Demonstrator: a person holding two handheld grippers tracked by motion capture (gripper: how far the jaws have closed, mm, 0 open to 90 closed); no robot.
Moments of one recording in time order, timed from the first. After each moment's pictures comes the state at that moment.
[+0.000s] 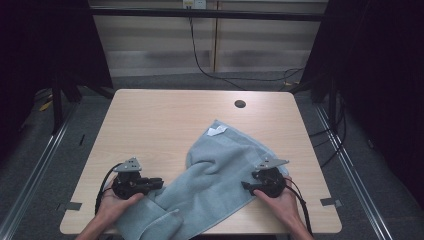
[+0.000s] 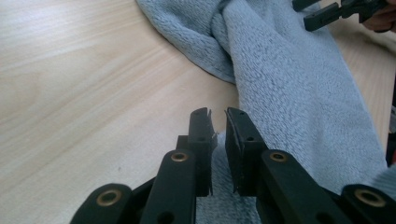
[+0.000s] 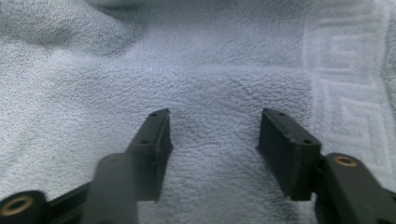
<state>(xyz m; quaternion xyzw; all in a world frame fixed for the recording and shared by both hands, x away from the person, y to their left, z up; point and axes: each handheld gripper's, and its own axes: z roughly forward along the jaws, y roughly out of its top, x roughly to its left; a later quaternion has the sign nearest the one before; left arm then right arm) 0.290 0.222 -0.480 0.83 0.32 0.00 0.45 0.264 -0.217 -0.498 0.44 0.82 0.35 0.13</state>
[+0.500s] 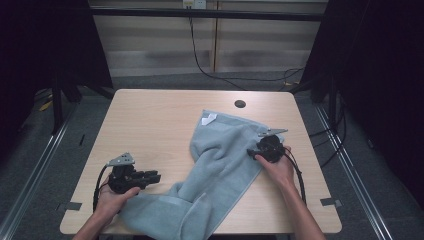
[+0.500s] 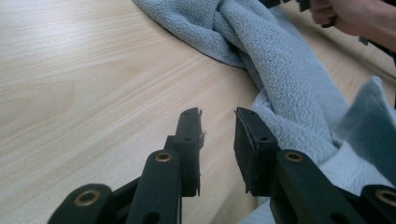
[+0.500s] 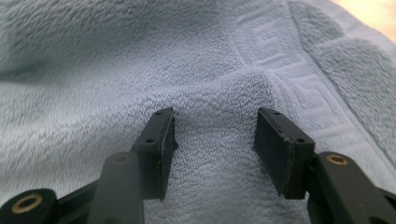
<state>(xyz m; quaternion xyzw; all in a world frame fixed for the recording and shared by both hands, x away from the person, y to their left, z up) 0.298 0.235 -0.478 0.81 0.35 0.00 0.47 0.375 -0.241 -0.503 0.48 0.80 0.32 0.18</state>
